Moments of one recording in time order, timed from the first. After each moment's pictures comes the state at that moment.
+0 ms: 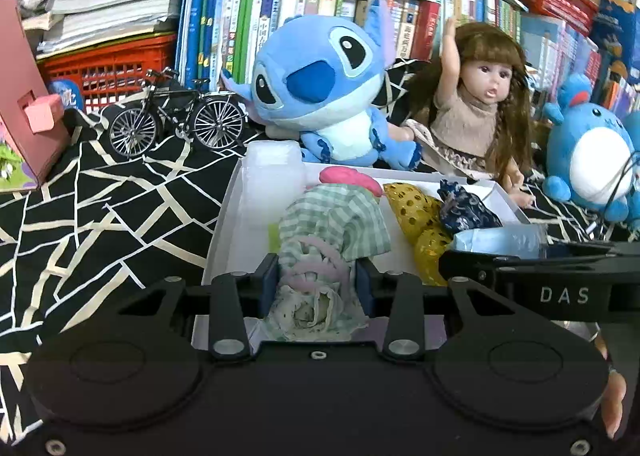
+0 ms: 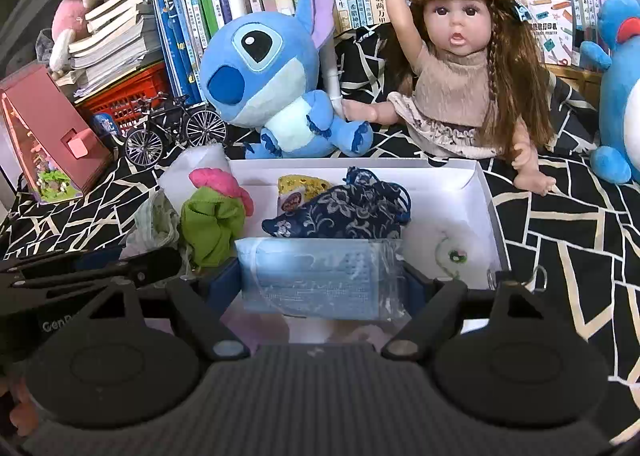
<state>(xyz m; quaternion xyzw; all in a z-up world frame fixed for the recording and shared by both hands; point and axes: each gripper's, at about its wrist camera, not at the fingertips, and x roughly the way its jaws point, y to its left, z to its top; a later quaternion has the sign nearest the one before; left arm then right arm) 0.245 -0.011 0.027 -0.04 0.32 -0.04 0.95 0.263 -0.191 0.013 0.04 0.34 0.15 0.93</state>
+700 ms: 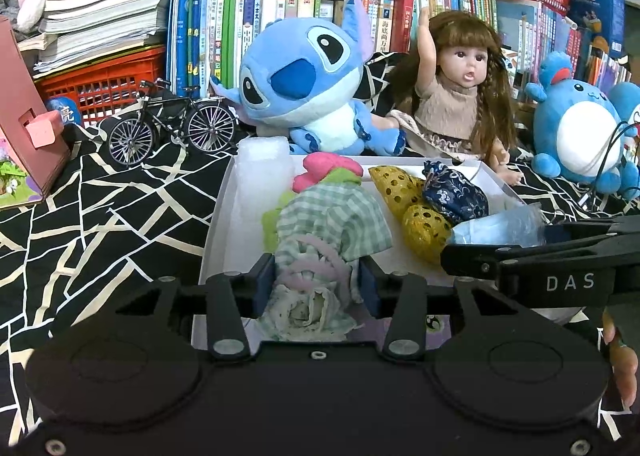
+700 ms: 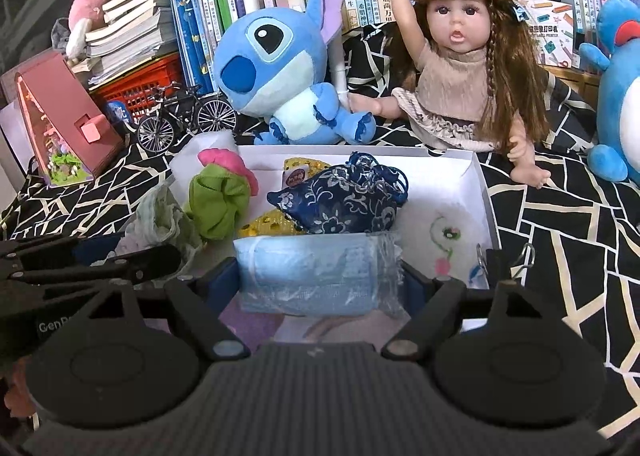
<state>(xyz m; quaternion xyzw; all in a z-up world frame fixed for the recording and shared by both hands) 0.222 -0.018 0.026 -0.01 0.31 -0.06 0.95 0.243 -0.197 0.011 0.03 0.34 0.16 0.93</state>
